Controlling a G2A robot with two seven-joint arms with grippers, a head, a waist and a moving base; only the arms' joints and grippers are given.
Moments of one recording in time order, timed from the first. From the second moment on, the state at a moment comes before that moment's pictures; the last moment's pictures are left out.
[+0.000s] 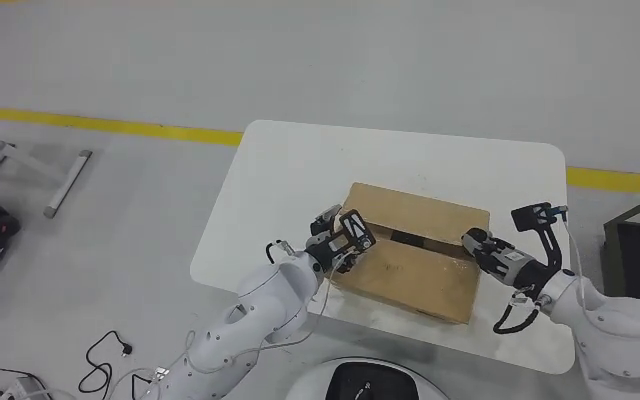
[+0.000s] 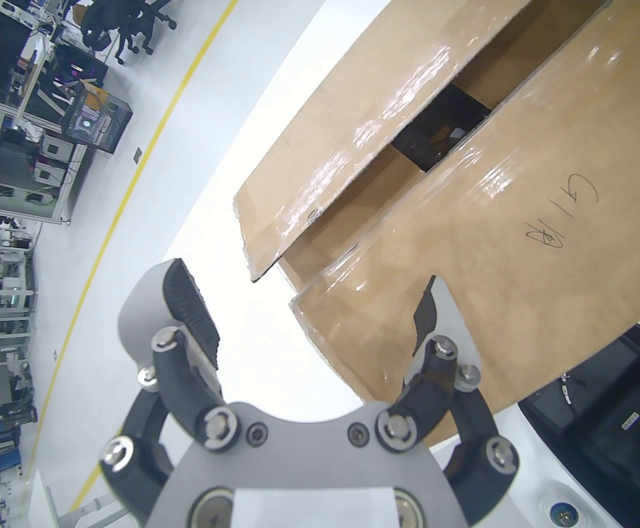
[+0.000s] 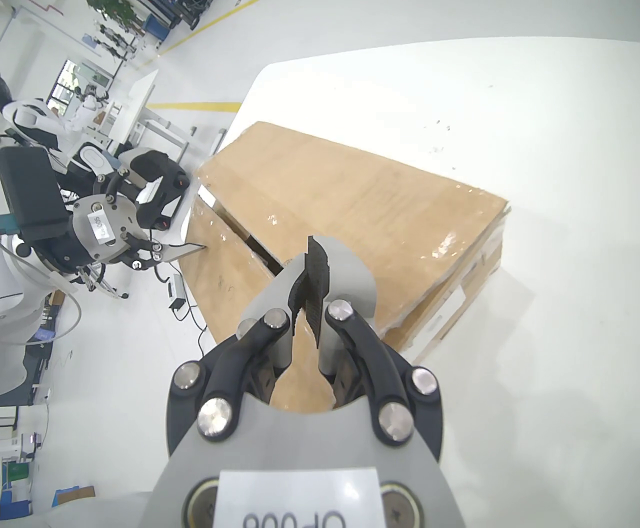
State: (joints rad) left arm 1.35 -1.10 -1.23 -2.10 1.67 -0.25 -0.72; right arm -1.11 -1.12 1.30 -1.82 -0.49 -0.15 0.86
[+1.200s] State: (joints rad) left arm 1.27 -1.13 -1.23 -2.08 1.63 -0.24 -0.72; right arm -1.05 -1.13 1.17 -1.75 -0.53 -0.08 0.81
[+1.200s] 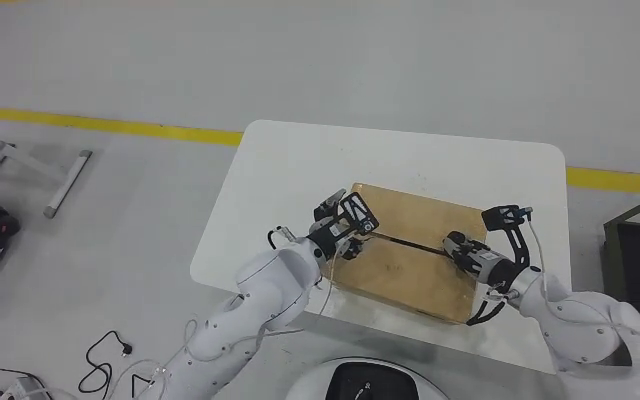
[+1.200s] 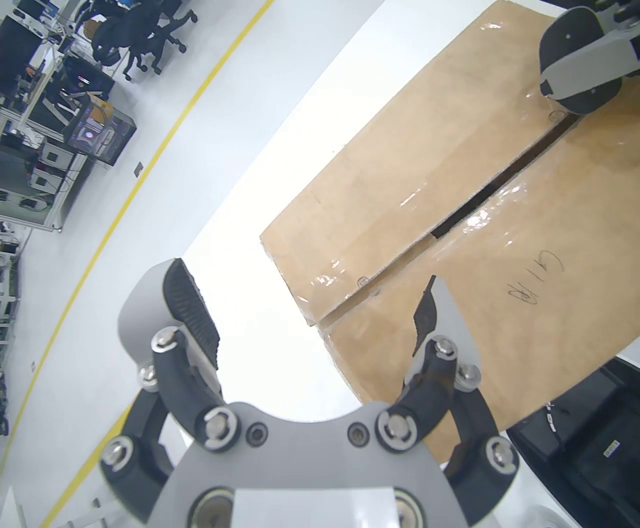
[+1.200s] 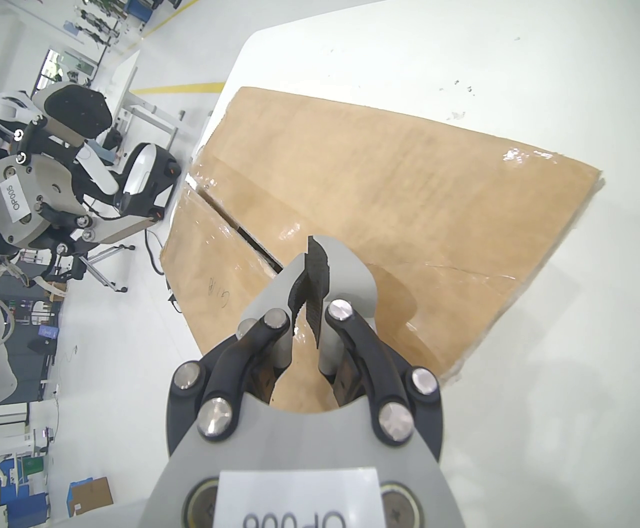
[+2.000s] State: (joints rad) left arm 1.16 -1.17 -1.18 -1.87 1.63 -0.12 -0.79; right arm -1.12 -1.14 1.18 -1.86 -0.62 -0.05 0.57
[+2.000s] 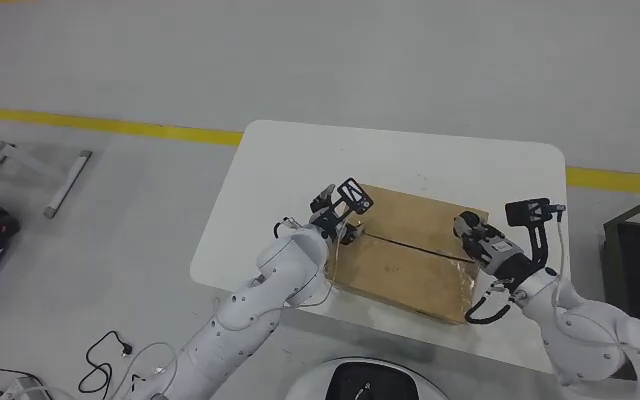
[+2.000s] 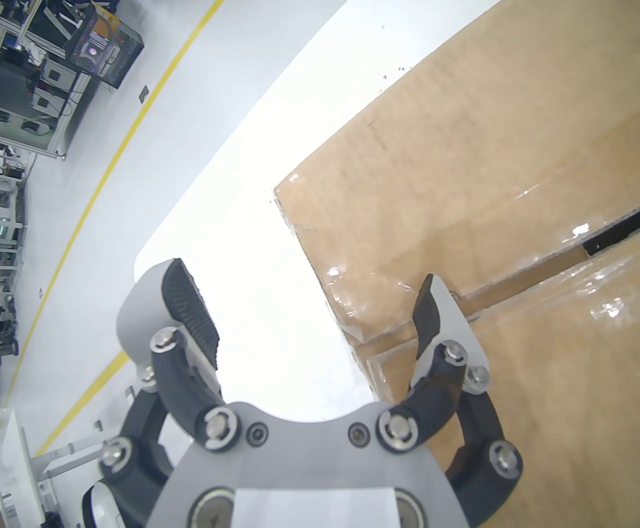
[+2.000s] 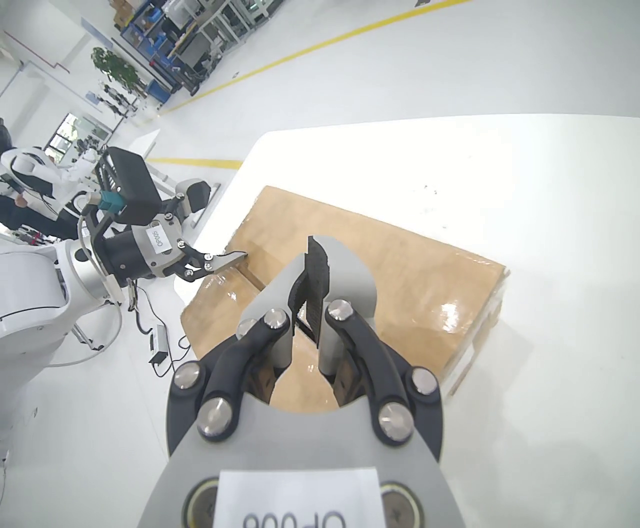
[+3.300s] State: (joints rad) left arm 1.48 -1.15 -1.35 -2.12 1.85 -0.17 -0.91; right arm -1.14 -1.17 1.10 -1.76 -0.73 -0.06 0.51
